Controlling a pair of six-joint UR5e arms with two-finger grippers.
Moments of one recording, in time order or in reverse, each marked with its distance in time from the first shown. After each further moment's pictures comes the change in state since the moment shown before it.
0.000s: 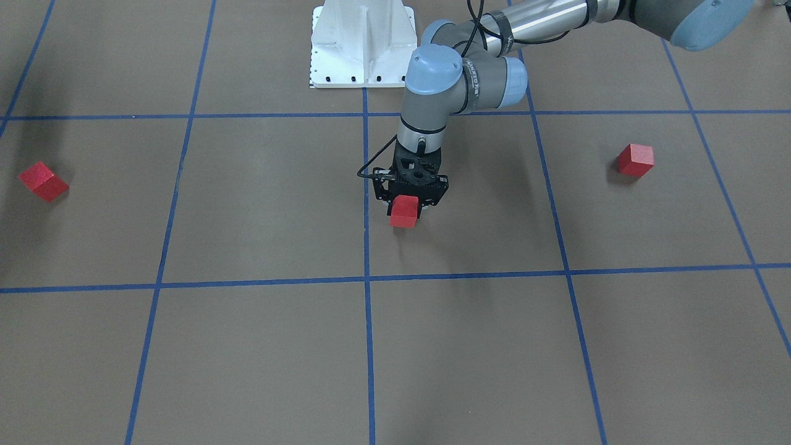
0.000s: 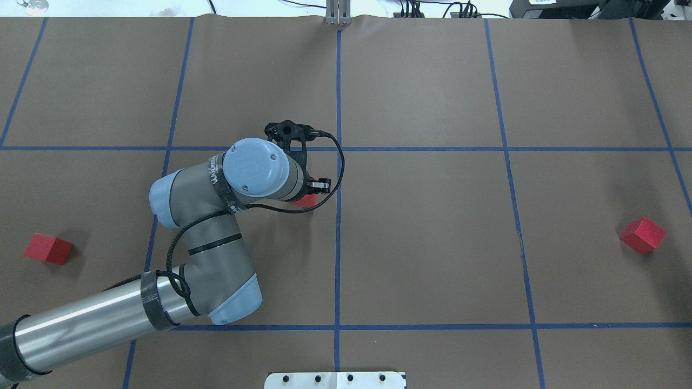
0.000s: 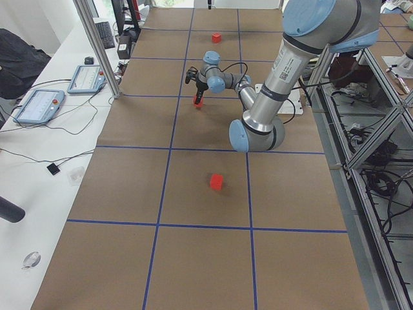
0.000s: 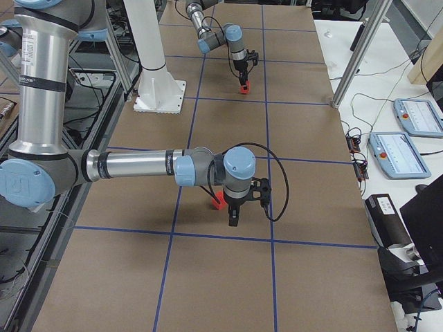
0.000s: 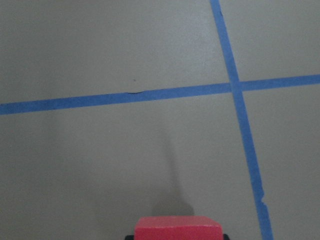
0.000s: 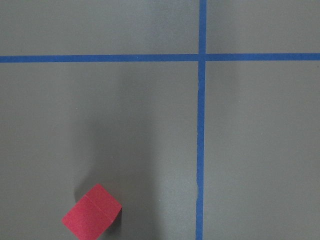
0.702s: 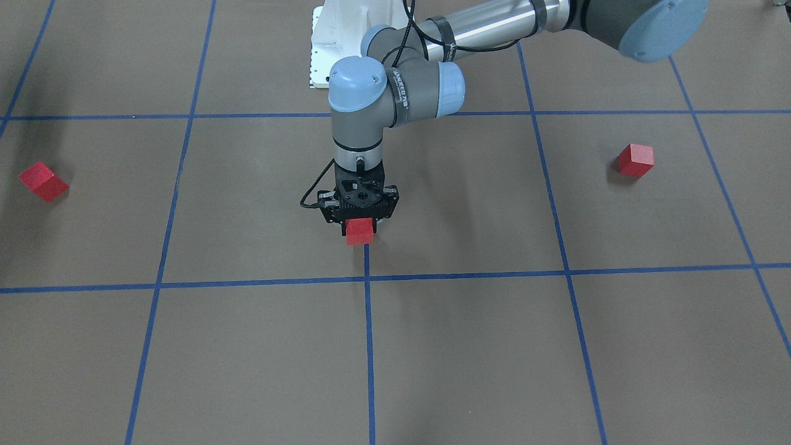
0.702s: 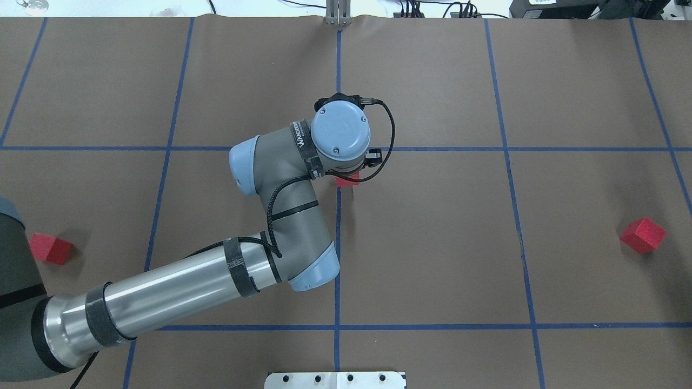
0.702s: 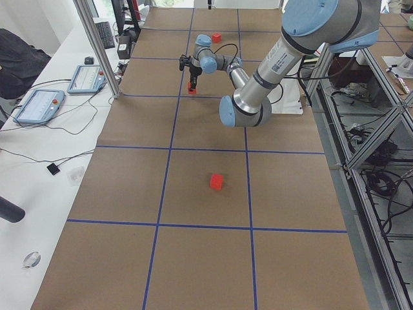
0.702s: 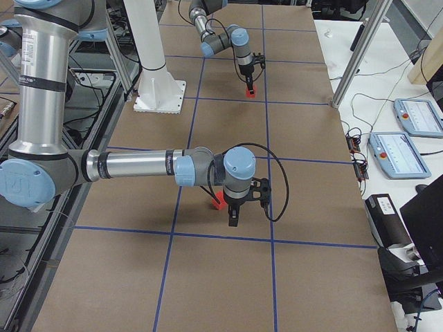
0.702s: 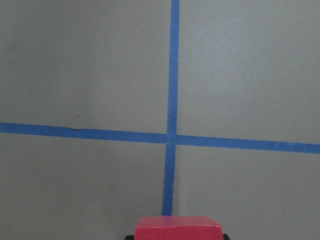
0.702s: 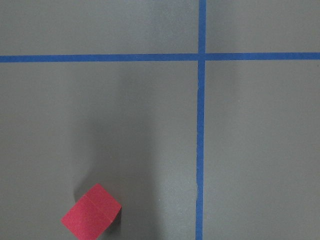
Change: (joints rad) left arm -0.009 -0.270 0.272 0.077 0.006 -0.157; right arm 0.000 0.000 -0.001 -0.001 0.000 -0.001
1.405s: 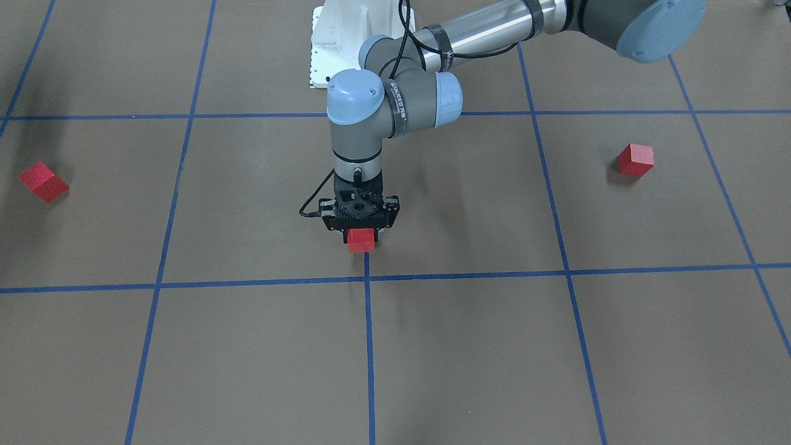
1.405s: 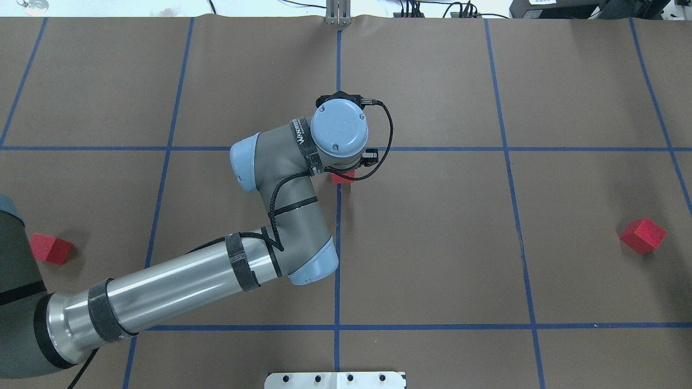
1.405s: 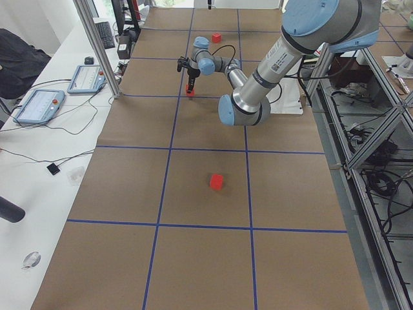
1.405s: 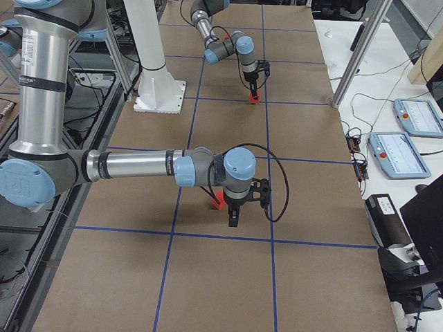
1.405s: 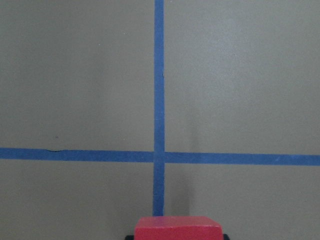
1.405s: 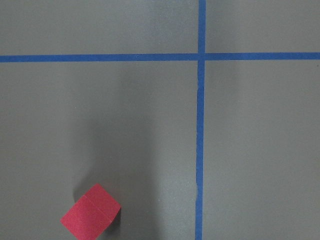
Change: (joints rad) left arm -0.008 0.003 0.026 -0.011 0.000 0.081; right arm 0.000 0.001 -0.004 0.001 0.000 0.000
